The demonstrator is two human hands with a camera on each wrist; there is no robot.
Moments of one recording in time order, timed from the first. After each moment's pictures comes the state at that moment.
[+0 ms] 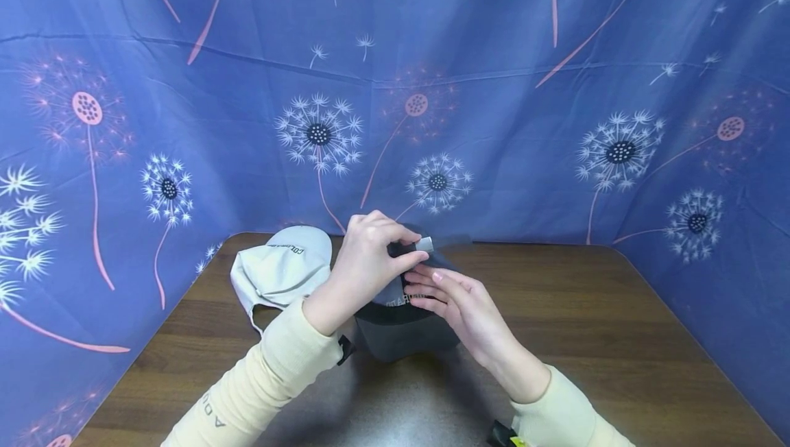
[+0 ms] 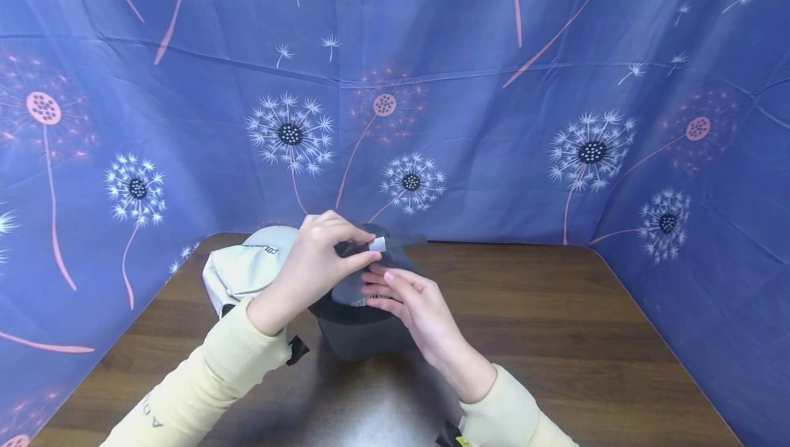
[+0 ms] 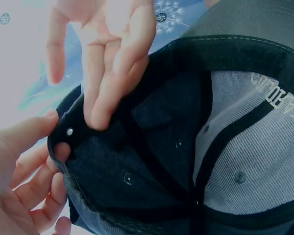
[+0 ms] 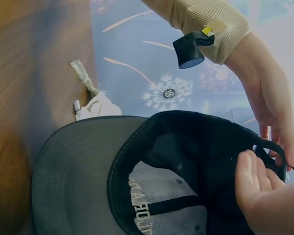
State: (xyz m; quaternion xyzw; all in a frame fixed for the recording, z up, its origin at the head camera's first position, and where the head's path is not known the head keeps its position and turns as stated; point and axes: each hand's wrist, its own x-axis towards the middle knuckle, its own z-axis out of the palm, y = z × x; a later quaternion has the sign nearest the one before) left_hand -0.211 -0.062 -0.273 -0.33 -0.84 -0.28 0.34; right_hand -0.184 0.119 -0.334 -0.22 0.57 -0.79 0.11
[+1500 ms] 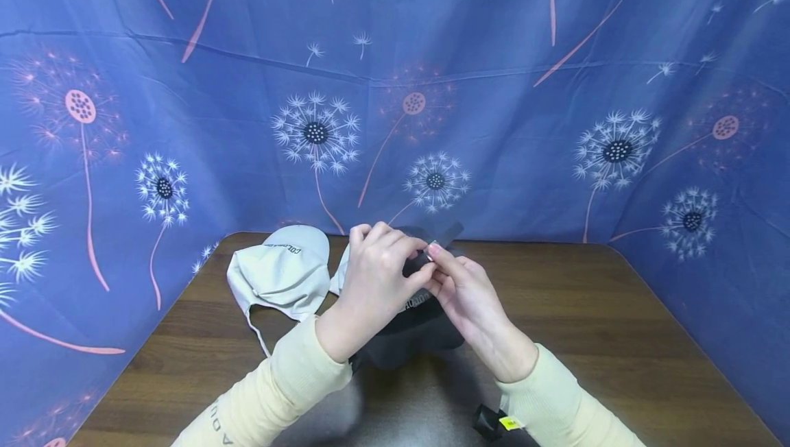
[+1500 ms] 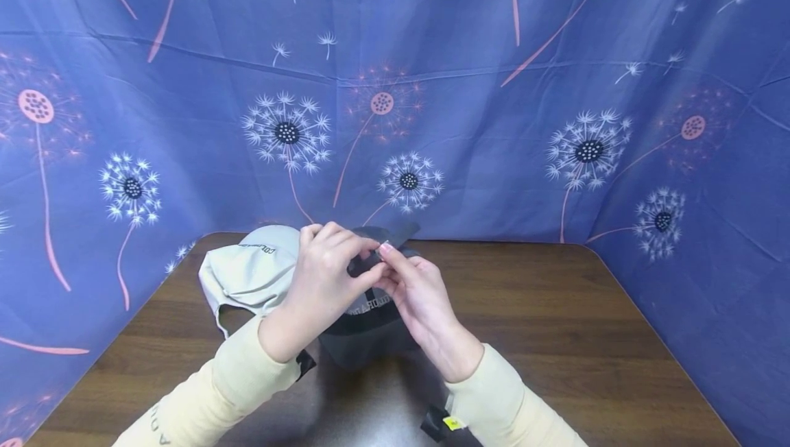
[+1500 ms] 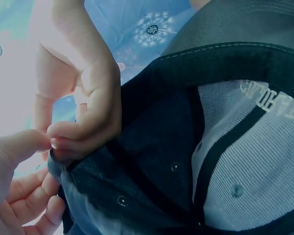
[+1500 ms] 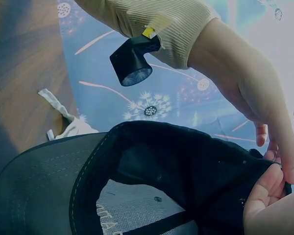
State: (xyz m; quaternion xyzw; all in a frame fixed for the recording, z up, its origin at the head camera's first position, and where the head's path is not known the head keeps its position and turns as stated) left_hand -0.193 -0.045 -0.284 -0.31 -0.81 -0.21 0.46; right_hand -0.192 0.101 -0.305 -0.05 0.45 -0.89 0.07
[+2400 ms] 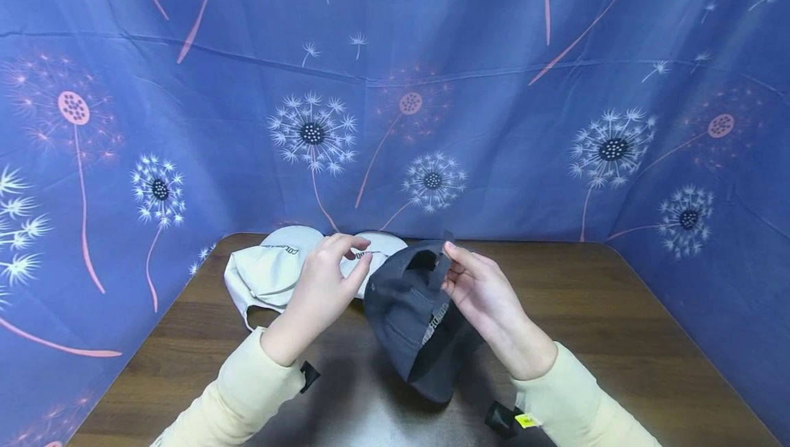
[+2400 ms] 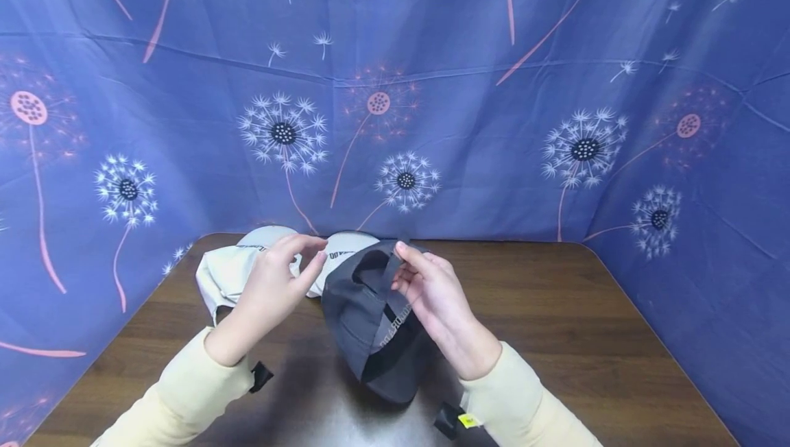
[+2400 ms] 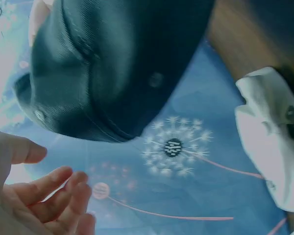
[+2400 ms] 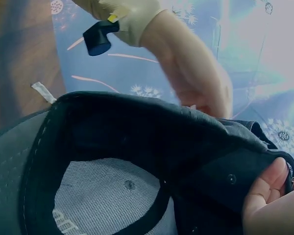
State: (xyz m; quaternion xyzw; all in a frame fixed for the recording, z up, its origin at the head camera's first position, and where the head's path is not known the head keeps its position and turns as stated) left_hand -0.197 -0.100 -0.302 -0.21 -0.86 -0.35 0.30; right_hand -0.189 0.125 -0.300 -0.05 0.46 -0.88 0.08
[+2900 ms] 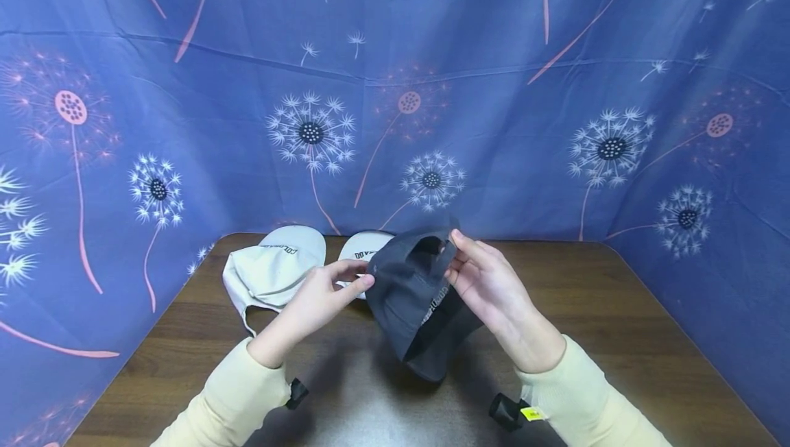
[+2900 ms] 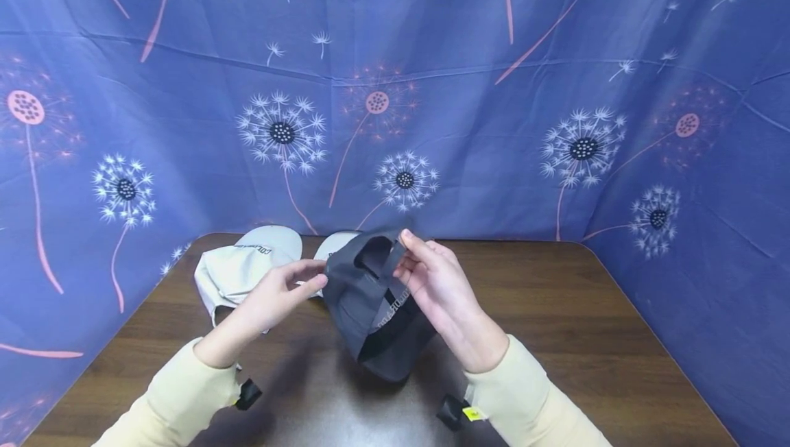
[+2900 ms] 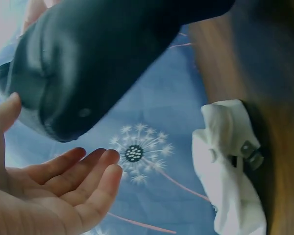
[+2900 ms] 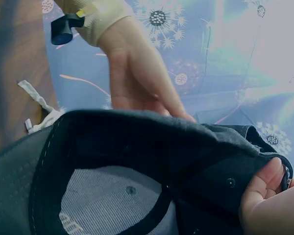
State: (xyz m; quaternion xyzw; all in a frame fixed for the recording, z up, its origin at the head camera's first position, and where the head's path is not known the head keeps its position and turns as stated) left_hand -0.205 -0.118 -0.330 -0.17 -0.86 -0.48 0.01; right_hand -0.190 0.132 -0.283 -0.09 0.42 -0.90 0.09
